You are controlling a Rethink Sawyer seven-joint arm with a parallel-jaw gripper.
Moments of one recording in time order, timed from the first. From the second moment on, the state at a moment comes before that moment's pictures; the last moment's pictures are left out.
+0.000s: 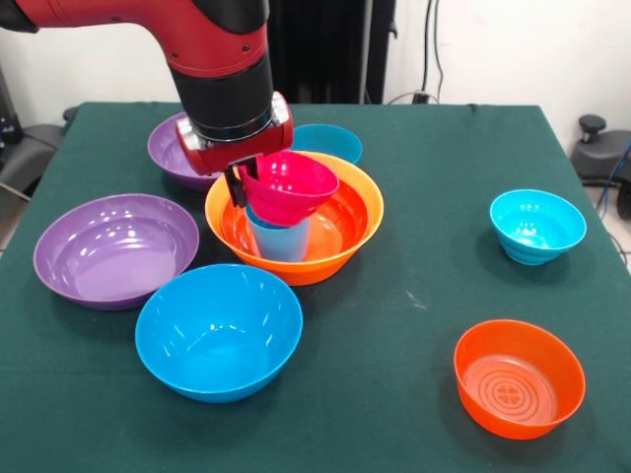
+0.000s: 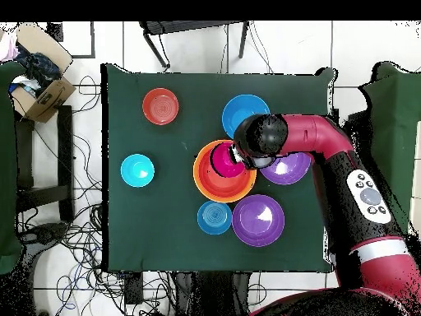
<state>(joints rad) -0.74 -0.51 0.63 1.44 -0.60 1.06 1.44</state>
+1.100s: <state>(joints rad) -0.74 -0.51 0.63 1.44 -0.60 1.14 1.44</state>
